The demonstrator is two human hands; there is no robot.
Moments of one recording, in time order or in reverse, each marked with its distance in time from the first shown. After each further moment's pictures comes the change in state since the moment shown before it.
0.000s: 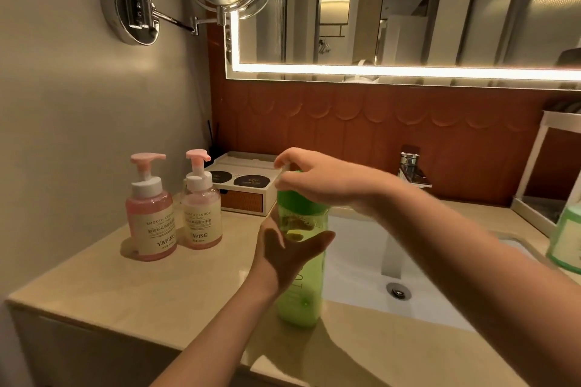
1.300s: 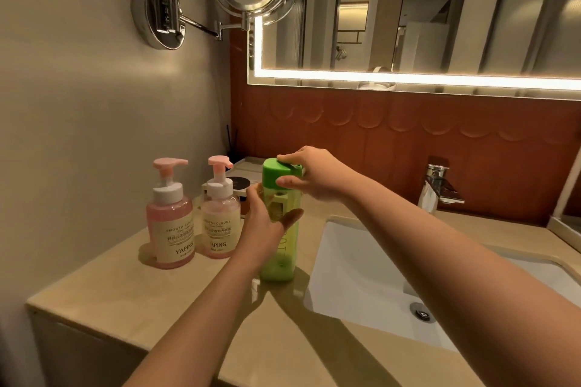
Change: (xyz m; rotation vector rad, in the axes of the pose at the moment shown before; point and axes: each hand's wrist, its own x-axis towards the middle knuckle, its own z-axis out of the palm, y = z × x) left_hand 0.063 -0.033 -0.058 0.357 0.170 -0.162; right_hand 0.079 0.017 0.015 -0.319 0.169 -0.188
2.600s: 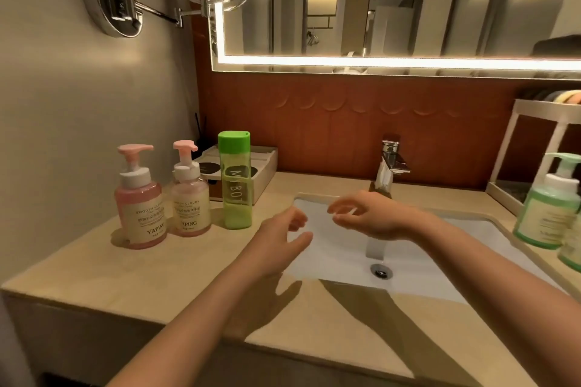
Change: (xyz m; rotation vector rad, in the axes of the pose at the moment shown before) left_hand -0.075 0.032 0.037 0.364 -0.404 0.165; right_hand -0.143 0.060 -0.012 0.095 -0.249 0.303
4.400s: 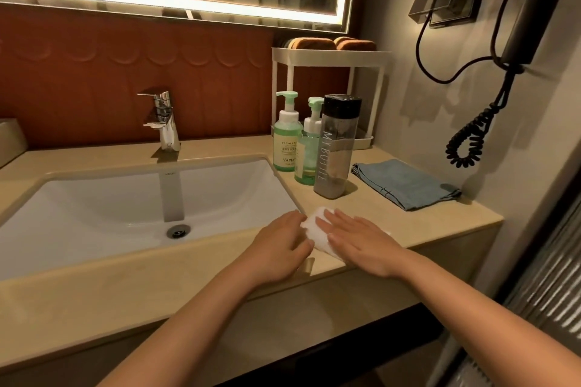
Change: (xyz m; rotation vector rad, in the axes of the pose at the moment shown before) left_hand -0.023 0.240 0.275 0.065 -0.529 0.426; right_hand -0.302 0.265 0.017 -0.212 -0.003 0.453
